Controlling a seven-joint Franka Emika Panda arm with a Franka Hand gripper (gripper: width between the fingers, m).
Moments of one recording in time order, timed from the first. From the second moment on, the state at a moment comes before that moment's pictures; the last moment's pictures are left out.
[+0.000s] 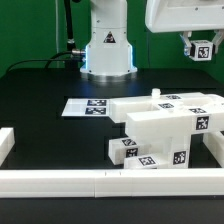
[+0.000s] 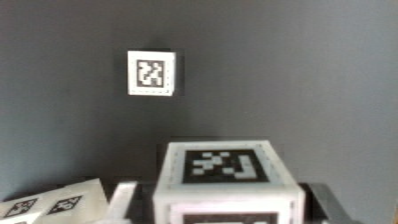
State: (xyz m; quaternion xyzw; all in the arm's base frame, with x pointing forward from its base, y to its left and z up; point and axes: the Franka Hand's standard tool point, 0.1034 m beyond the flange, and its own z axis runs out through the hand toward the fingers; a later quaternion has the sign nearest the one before) arm 0.474 0.135 0.148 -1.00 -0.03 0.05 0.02
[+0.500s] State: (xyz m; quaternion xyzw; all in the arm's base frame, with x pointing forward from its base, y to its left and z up) arm 0.520 0.087 0.154 -1.00 -0.08 0.03 0.02
